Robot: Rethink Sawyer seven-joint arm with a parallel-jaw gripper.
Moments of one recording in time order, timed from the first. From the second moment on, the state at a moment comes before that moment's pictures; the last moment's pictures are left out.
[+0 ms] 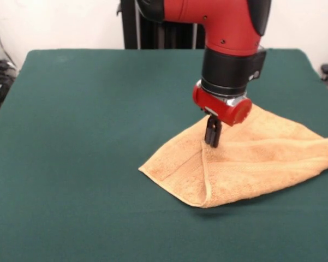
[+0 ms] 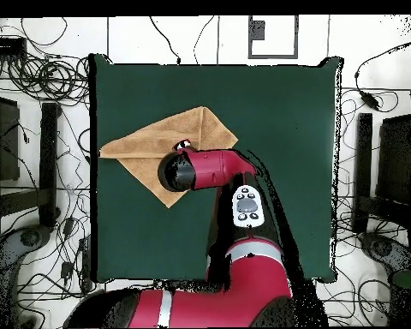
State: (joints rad) arm -0.08 -0.40 0.01 1.45 -0.26 0.36 2.86
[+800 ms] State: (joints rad) arm -0.12 -0.40 0.02 1.45 -0.26 0.42 2.86
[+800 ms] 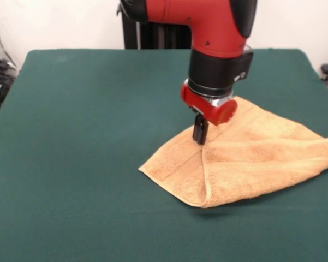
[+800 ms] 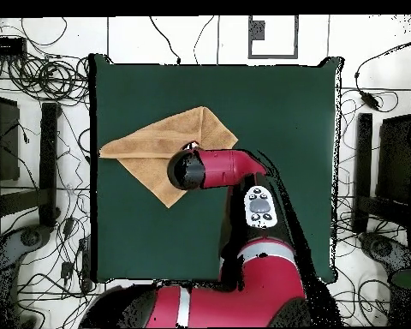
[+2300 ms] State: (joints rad) arm -0.17 -0.39 0.09 1.45 -0.25 0.53 2.86
